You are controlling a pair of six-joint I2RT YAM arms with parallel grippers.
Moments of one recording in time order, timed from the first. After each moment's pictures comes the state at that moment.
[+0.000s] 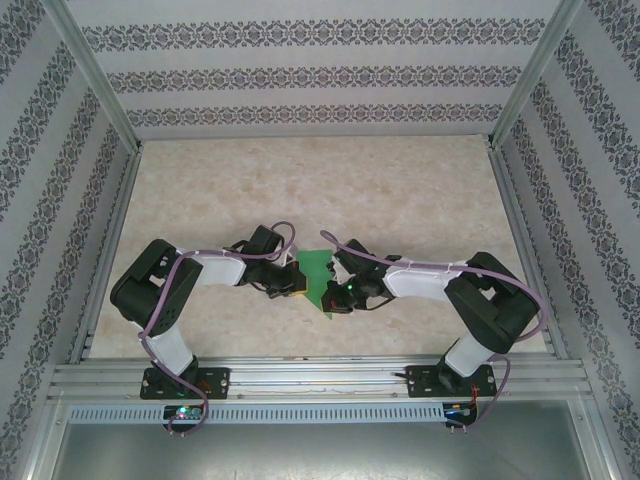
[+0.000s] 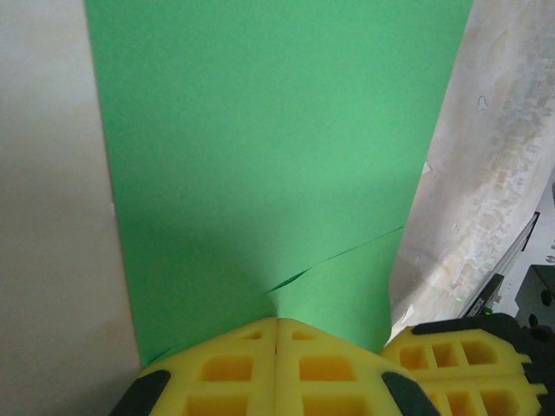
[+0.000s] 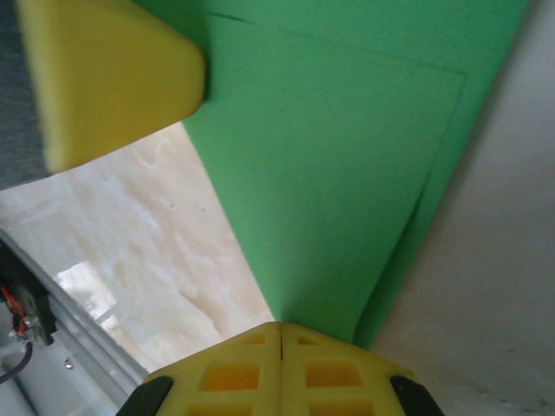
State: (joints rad) left arm -0.52 1.74 0.74 -0.06 0.64 -0.77; right arm 0.76 1.62 0.73 -0.26 -0.51 0.73
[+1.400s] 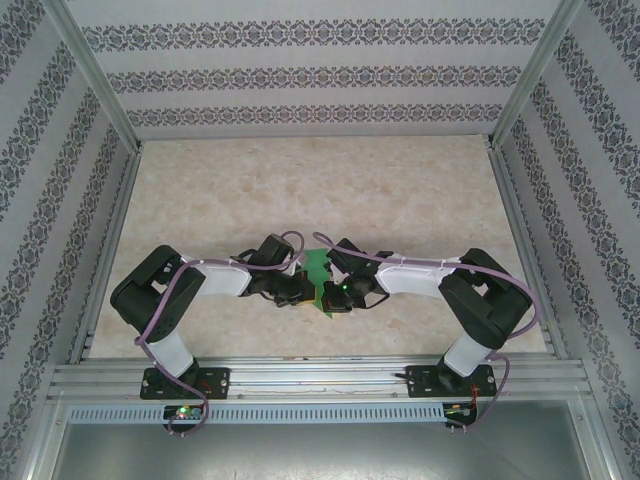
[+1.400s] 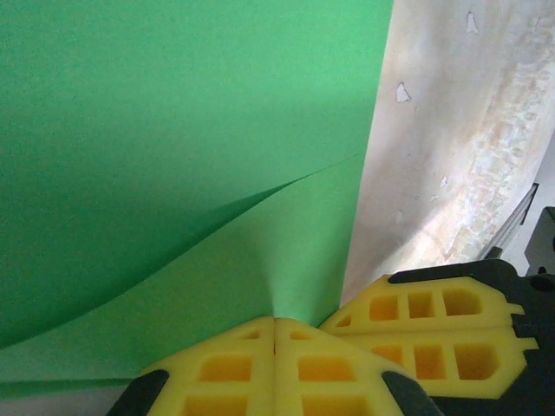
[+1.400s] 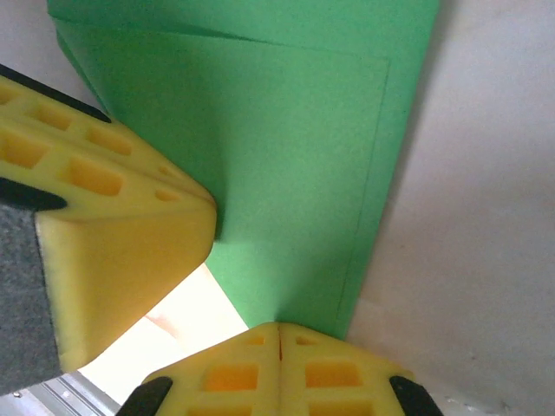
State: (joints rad) left arm -0.62 1.71 0.70 0.02 0.63 -0.85; right arm 0.78 1.66 0.80 -0.38 -0.42 0.71
